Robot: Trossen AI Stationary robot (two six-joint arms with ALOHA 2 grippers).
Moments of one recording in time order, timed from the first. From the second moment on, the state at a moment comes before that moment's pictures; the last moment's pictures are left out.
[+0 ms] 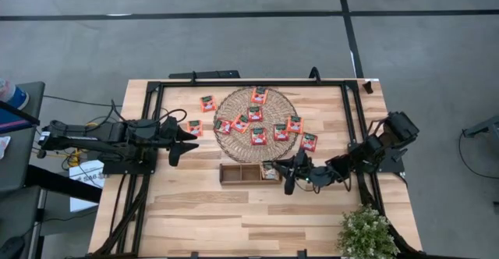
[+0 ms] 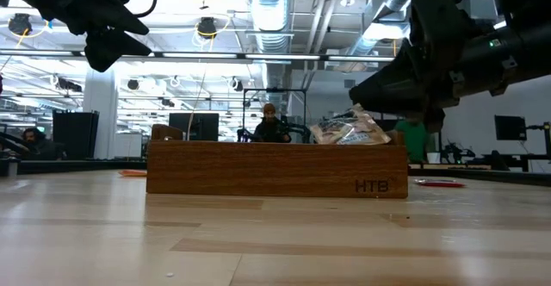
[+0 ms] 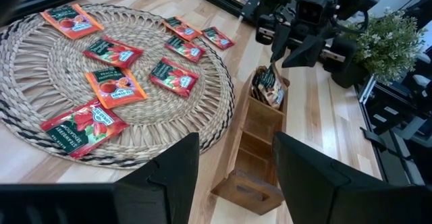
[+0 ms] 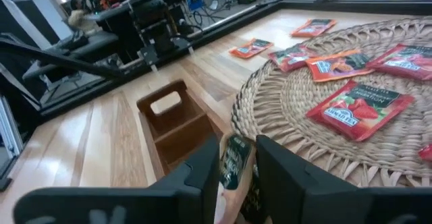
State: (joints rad) left arm -0.04 0.48 0.44 -0.32 -0.14 -0.49; right arm 0.48 1.69 0.40 0.98 0.76 0.52
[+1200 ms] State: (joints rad) left arm -0.04 0.48 0.44 -0.32 -0.14 -0.48; right arm 0.42 1.57 0.89 -0.21 0.28 0.72
